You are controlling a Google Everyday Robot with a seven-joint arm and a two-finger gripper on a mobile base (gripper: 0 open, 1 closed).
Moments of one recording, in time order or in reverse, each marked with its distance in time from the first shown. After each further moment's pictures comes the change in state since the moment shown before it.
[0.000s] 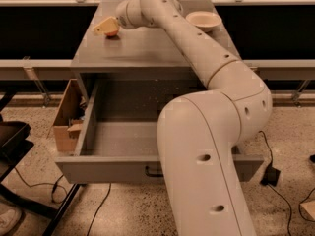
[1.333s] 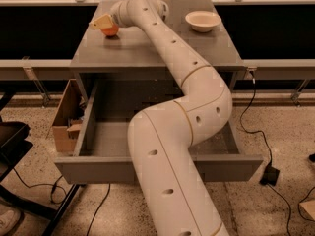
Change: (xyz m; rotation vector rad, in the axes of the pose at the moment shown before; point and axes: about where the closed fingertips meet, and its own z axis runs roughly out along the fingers) arm 0.008 -0.038 0.059 0.143 0.010 0.104
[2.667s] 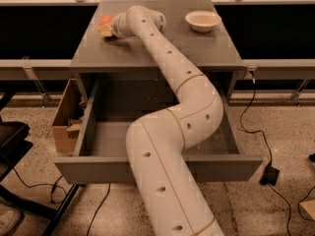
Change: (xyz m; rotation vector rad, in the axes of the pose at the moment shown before) arm 0.049 0.009 0.028 -0.028 0.056 0.125
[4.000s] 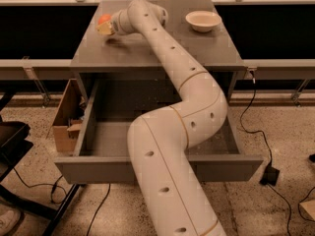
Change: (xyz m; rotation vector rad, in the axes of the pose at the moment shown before) arm -0.008 0.007 -0.017 -0.042 0.025 -0.004
